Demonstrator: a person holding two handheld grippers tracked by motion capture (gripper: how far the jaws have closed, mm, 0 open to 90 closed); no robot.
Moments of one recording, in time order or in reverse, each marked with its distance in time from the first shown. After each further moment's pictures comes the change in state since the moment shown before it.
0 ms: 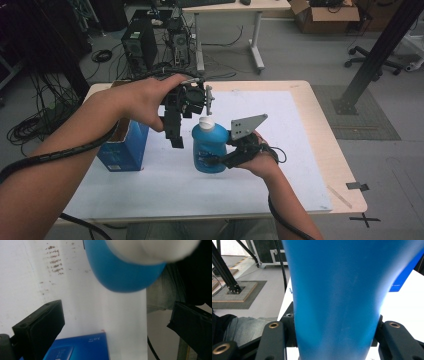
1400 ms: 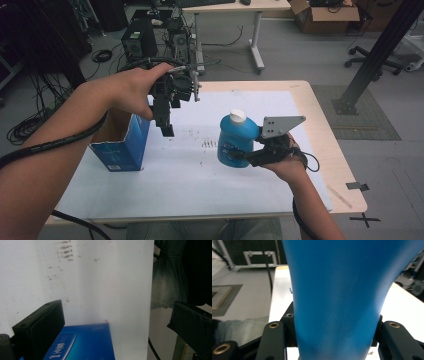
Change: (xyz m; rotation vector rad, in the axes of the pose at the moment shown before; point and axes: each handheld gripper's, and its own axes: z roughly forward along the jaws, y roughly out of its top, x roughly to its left) left arm 0.014 -0.023 -0.015 0.006 0.012 -0.070; right arm 0.027 0.005 -0.069 -0.011 -0.184 0.011
